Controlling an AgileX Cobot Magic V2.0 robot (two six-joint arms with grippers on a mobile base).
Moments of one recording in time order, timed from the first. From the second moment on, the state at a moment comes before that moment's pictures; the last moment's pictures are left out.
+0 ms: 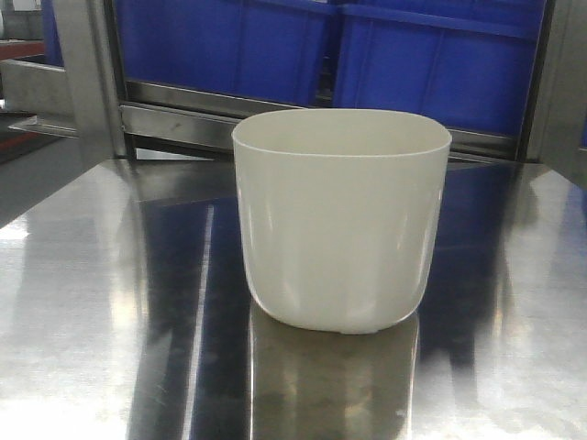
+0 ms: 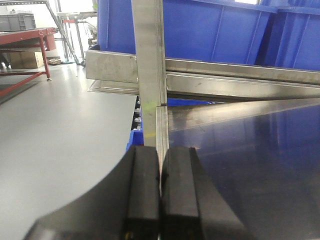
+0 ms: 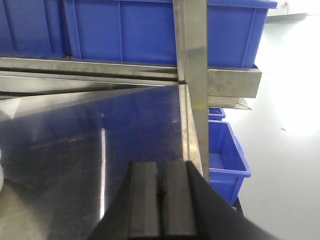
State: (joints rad) left arm -0.14 -0.01 0.01 -0.07 0.09 0.10; right arm -0.03 -0.01 0.03 0.05 0.13 0.10
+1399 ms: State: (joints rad) left arm -0.14 -0.01 0.01 -0.07 0.09 0.10; right arm -0.03 -0.01 0.03 0.05 0.05 0.10
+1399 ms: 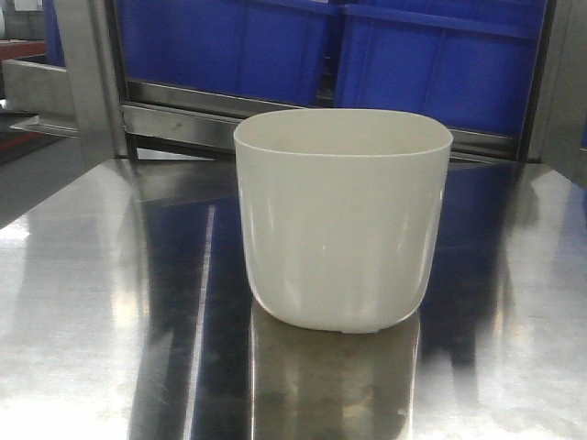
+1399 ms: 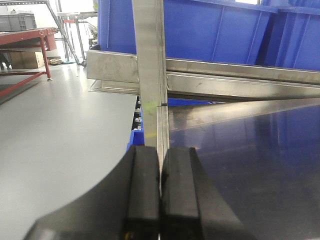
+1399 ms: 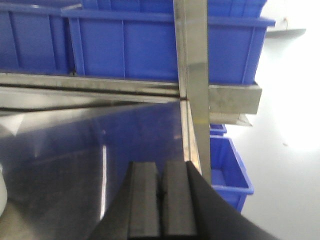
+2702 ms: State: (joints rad) left arm -0.14 -0.01 0.01 -0.07 0.09 0.10; right arm 0.15 1.20 -1.04 0.05 0.69 0.23
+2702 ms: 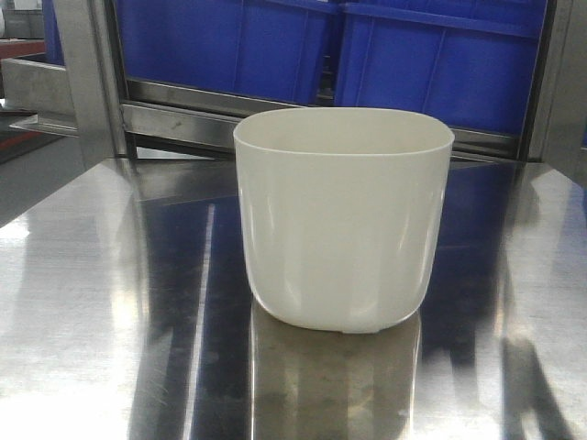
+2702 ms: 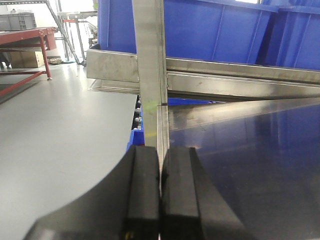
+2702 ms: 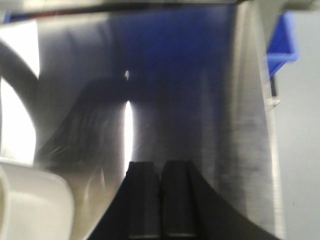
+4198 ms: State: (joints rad) left arm -0.14 -0.01 0.01 -0.07 0.09 0.10; right arm 0.47 1.55 -1.21 0.05 0.85 0.23
